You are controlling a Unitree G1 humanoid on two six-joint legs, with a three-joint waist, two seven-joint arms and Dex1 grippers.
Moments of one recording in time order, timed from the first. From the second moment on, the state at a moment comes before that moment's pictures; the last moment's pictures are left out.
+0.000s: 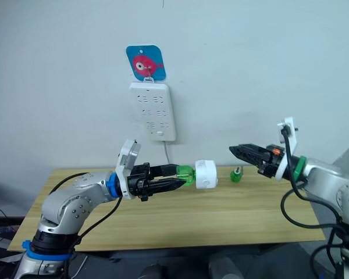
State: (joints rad) left arm -0.28 0.50 -0.03 -0.27 -0.73 0.64 -0.99; right arm -0.23 -0.75 -0.33 -0.36 1.45 1.07 0.23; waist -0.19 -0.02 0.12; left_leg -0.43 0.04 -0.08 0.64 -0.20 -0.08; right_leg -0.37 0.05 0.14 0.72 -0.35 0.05
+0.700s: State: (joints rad) left arm -0.21 0.26 -0.11 -0.18 -0.39 0.12 -0.80; right arm -0.03 -0.35 -0.08 -0.65 1.76 0.62 -0.48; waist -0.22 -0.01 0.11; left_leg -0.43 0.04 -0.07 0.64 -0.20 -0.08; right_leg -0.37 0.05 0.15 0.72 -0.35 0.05
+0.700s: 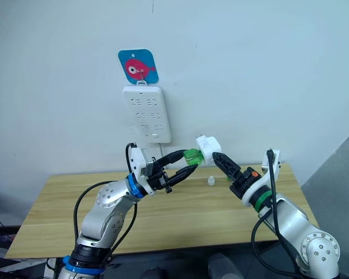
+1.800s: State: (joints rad) left arm -0.21 0.24 -0.11 -0.20 -0.43 0.17 -0.75; right arm -0.22 -0.15 0.00 -0.42 1.58 0.59 -0.39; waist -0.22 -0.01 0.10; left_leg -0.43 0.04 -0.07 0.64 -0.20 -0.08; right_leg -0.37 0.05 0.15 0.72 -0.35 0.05
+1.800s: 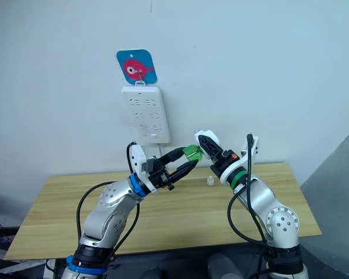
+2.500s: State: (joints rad) left arm -0.07 0.51 0.06 -0.26 -0.51 0.39 -0.77; right arm -0.23 -0.24 -0.01 -0.44 1.41 0.61 -0.29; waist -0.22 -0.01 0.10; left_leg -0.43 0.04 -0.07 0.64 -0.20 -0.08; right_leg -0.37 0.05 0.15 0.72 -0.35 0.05
